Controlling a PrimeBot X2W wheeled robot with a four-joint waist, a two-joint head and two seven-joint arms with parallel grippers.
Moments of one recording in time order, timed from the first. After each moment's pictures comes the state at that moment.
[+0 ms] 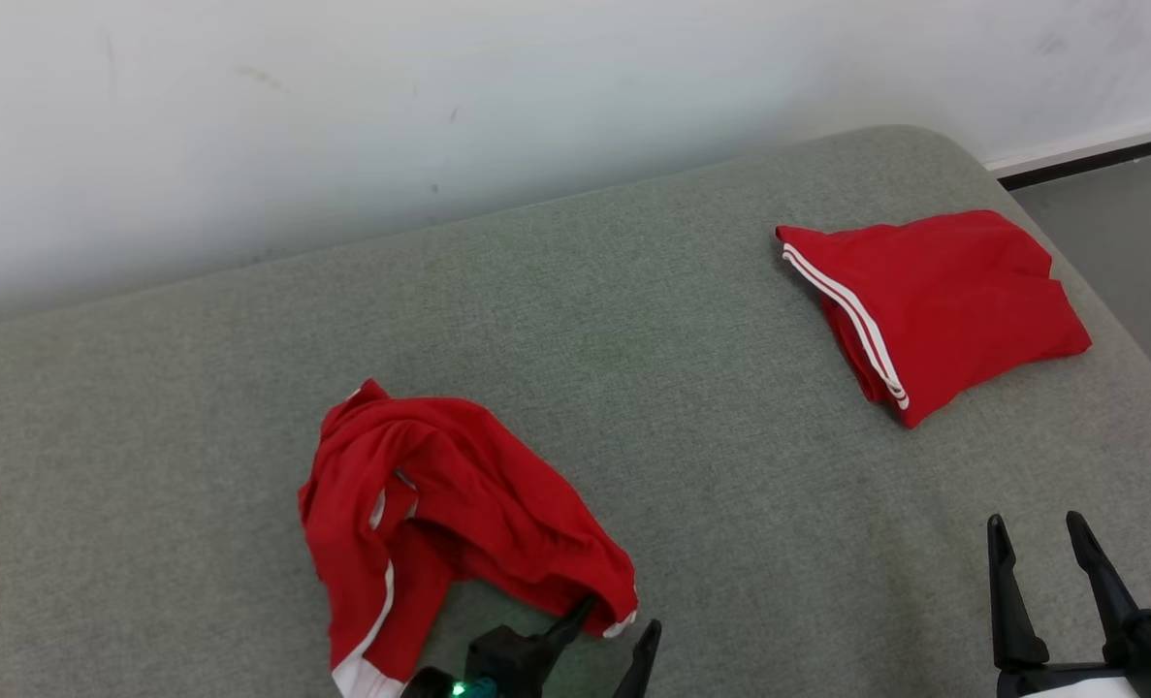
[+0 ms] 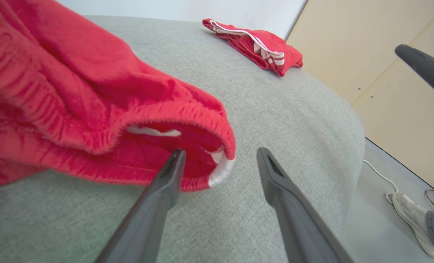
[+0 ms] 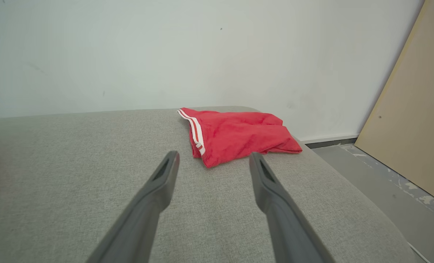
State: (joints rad) left arm -0.23 0.05 -0.67 0.46 -0.37 -0.02 -0.26; right arm -0.05 -0.06 -0.06 0.22 0.14 0.13 -0.26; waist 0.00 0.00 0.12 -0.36
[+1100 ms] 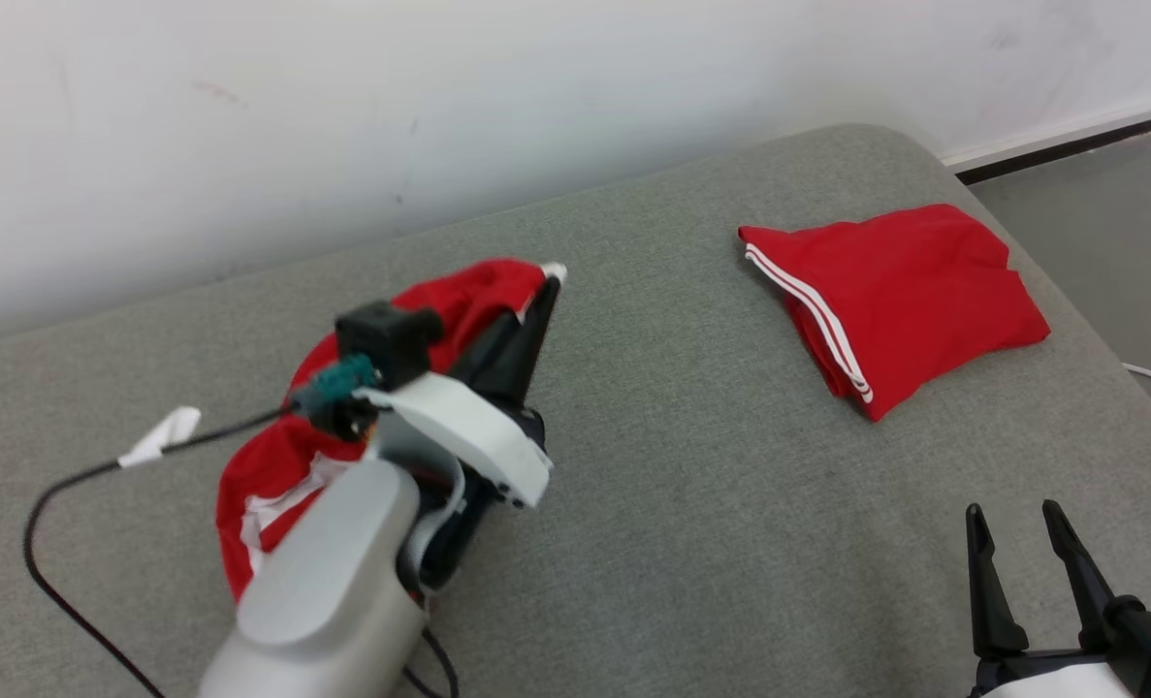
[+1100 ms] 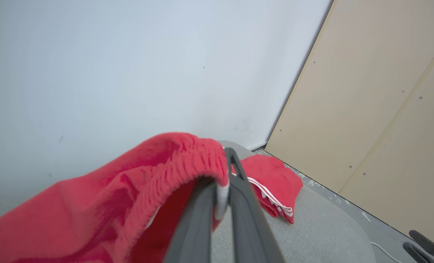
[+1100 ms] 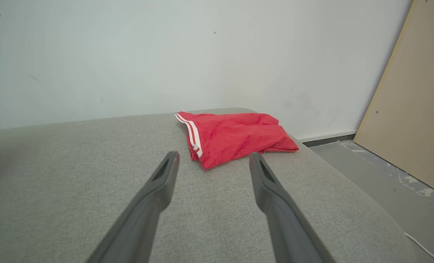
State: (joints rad) left arm -0.62 0.10 -0.51 0.43 -0.53 -0.09 -0.15; right arm -0.07 -0.05 -0.03 0.24 0.17 0.13 -0.26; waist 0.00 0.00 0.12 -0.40
